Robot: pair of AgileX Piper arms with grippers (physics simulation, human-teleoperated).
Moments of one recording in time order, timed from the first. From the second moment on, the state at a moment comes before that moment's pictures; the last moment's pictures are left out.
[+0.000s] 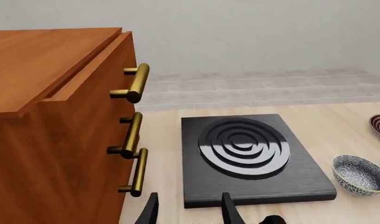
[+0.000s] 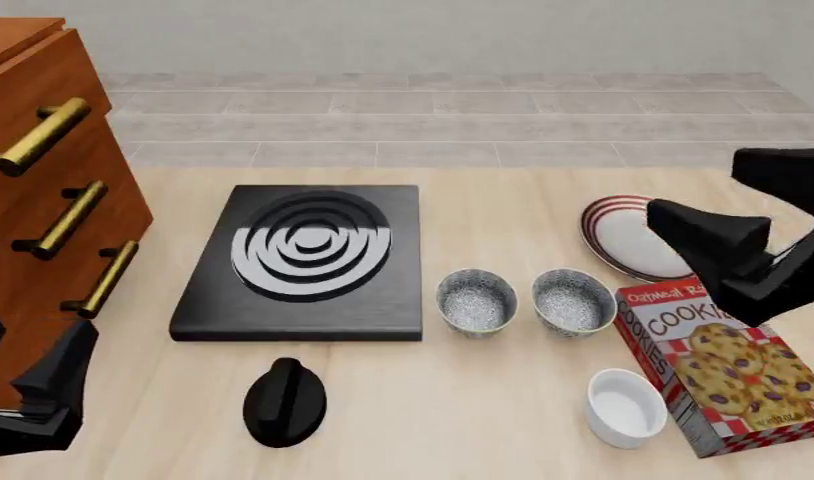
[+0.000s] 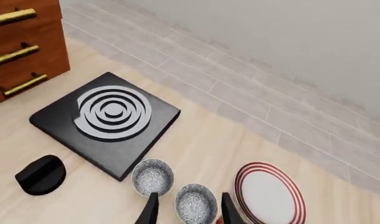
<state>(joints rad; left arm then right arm) -0.05 0.16 0.00 -0.05 0.02 0.42 0.61 -0.65 0.37 -0.23</state>
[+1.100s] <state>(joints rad) -0.06 0.25 0.00 -0.12 -0.01 0.62 1.20 -0.81 0.52 -0.53</state>
